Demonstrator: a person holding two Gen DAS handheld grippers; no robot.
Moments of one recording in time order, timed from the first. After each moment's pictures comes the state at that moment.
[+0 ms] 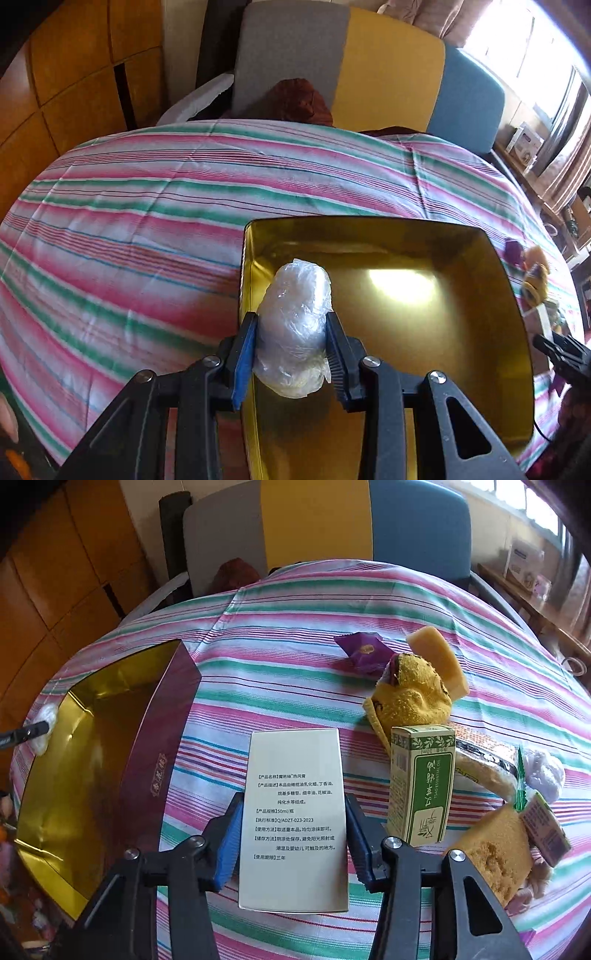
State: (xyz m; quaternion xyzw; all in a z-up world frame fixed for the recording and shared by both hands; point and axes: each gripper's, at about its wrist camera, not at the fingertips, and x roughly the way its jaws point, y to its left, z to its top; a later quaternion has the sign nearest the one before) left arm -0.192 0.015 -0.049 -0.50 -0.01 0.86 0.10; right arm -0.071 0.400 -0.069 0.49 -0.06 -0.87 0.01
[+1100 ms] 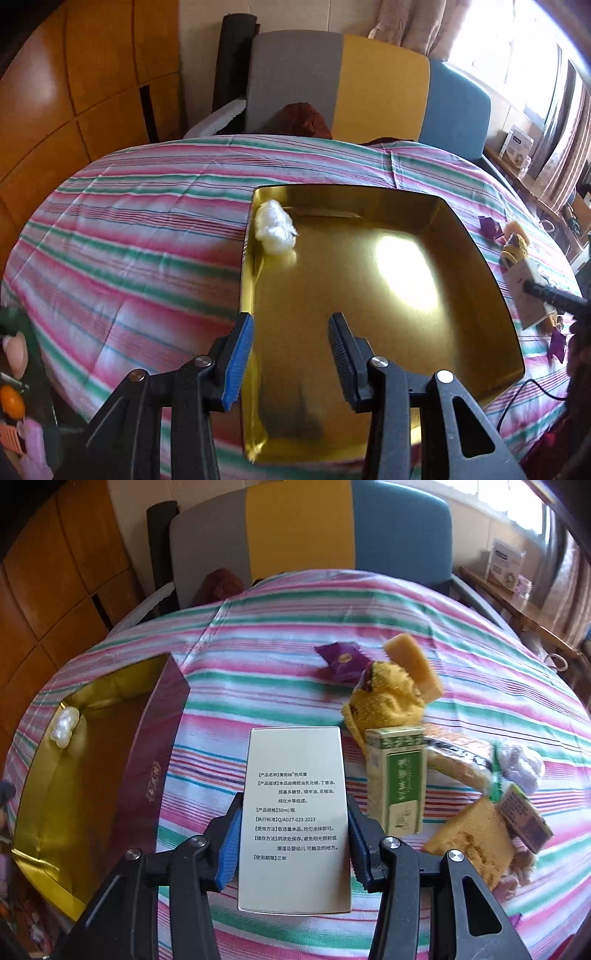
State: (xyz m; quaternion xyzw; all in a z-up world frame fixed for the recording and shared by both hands) left arm -0.064 0.013 -0.019 -0.44 0.00 0.89 0.07; right arm -0.058 0.405 -0.053 0.47 -0.07 -0.88 -0.03
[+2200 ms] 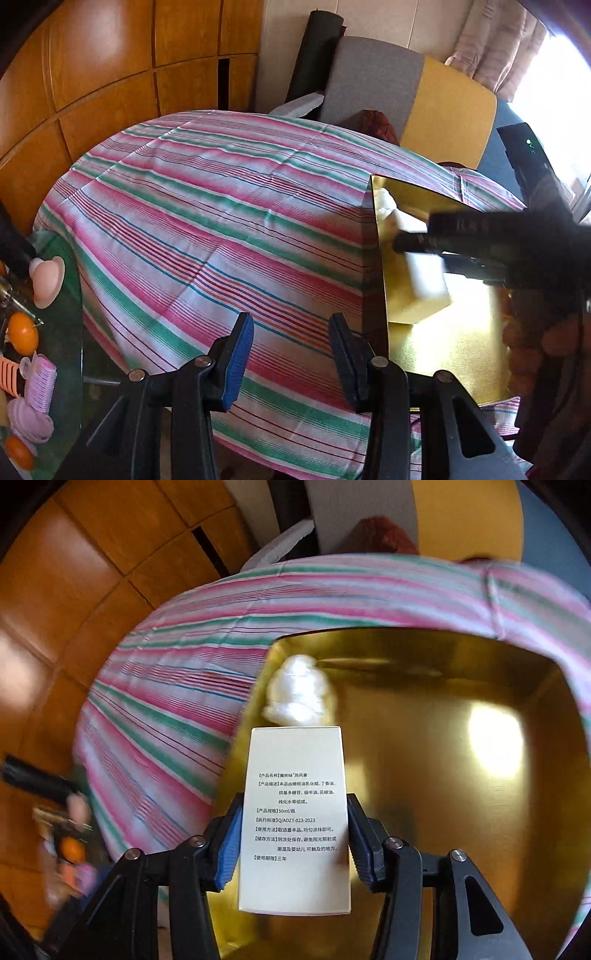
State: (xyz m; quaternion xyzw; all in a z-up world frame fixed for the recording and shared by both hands) left arm -0.034 -0.085 -0.039 -0.45 -0.07 0.89 -0.02; right arm -0.145 0.084 -0.063 0.55 -0.11 -0.81 0.17
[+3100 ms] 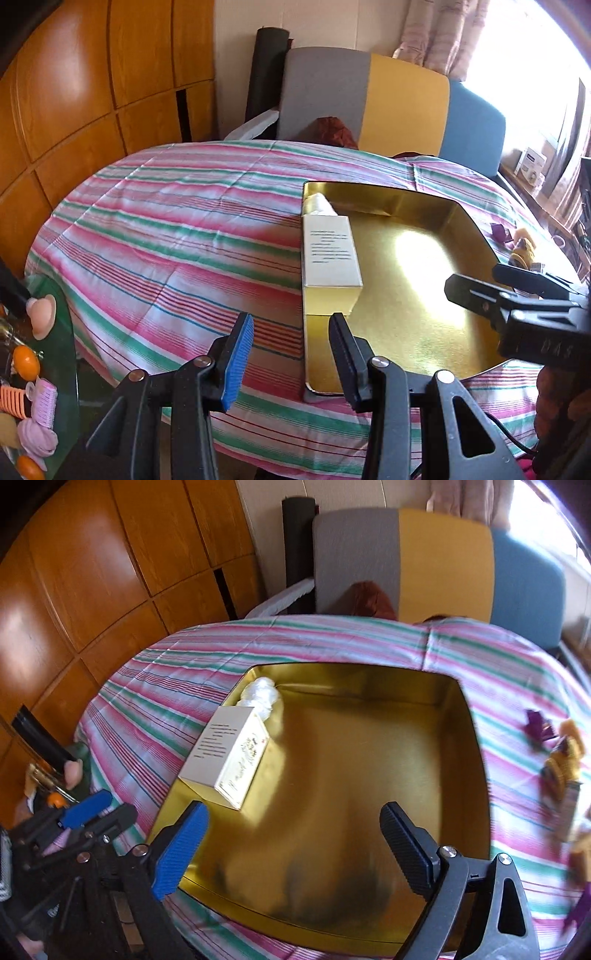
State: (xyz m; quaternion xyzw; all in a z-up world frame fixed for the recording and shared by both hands) left arm -0.013 -0.027 -0.016 -0.42 -0.01 0.91 0.03; right arm -0.039 0.161 -0.019 0.43 -0.01 -0.89 0.15
